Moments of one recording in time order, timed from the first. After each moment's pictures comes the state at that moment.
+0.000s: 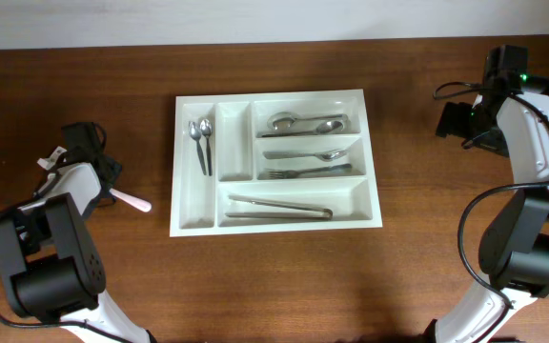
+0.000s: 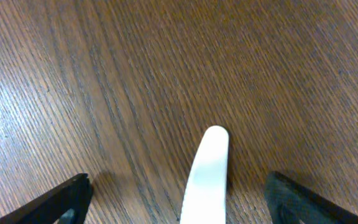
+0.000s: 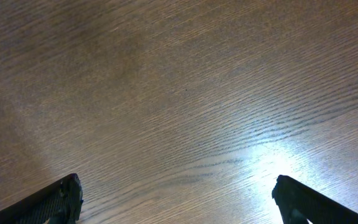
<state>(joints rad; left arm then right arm) 0.29 1.96 1.11 -0.35 -0.37 -0.71 -0.25 1.98 1.69 -1.04 0.11 0.16</state>
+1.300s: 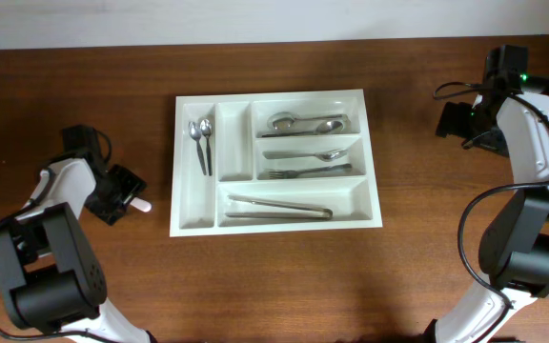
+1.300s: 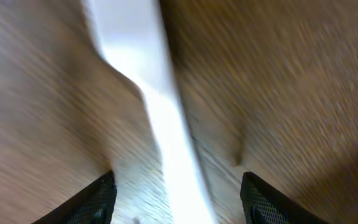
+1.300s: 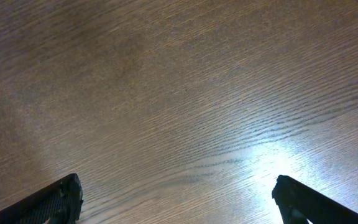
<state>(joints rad) 0.27 1.91 1.15 -0.72 0.08 -0.60 -0.25 1.98 1.69 -1.04 0.11 0.16</state>
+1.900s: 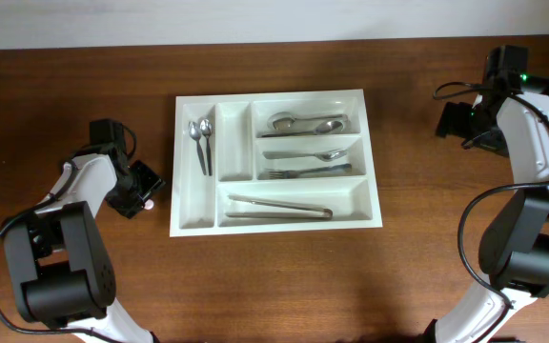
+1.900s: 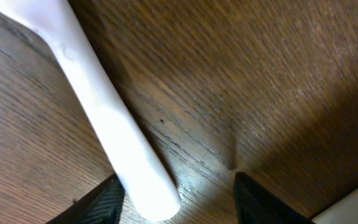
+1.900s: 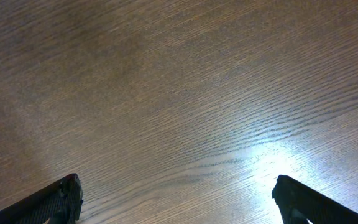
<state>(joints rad) 0.17 1.91 1.15 -0.72 0.07 -0.64 -0.25 1.98 1.69 -1.04 0.11 0.16</state>
